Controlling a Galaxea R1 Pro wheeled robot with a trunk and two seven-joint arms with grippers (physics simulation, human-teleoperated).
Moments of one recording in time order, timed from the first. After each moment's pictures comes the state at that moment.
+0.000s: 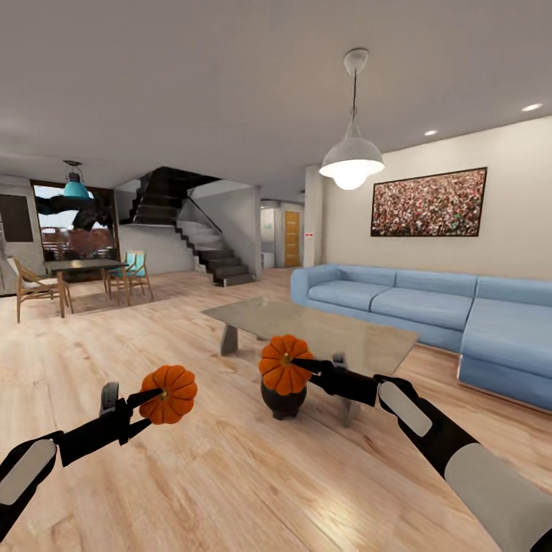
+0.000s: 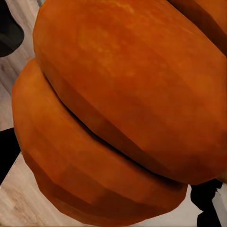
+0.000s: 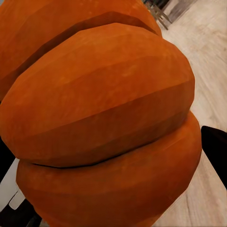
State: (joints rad) left arm -0.46 0.46 -0.04 -0.80 1.19 0.86 -0.65; right arm -0.76 -0.23 0.58 -0.81 -1.28 0.62 0.58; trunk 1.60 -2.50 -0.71
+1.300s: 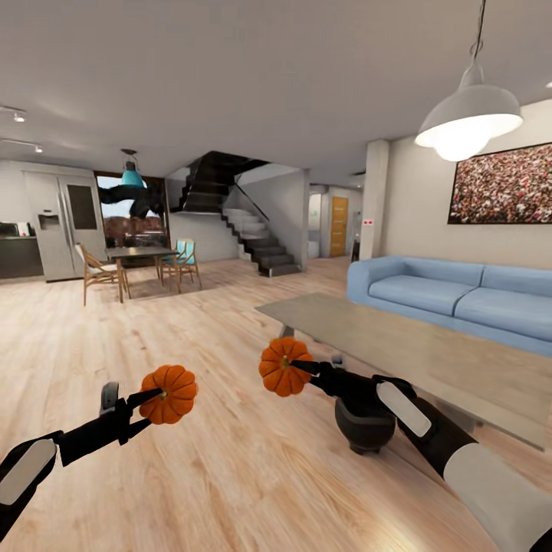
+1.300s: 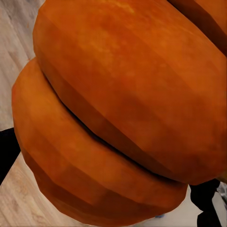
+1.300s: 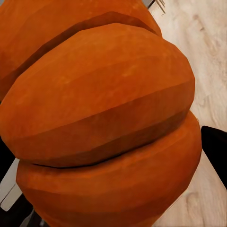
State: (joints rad) left arm -0.46 0.46 -0.03 -0.80 1.19 0.86 -0.65; right arm -0.76 -0.23 0.59 -0.81 -1.28 0.62 0.54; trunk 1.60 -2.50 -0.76
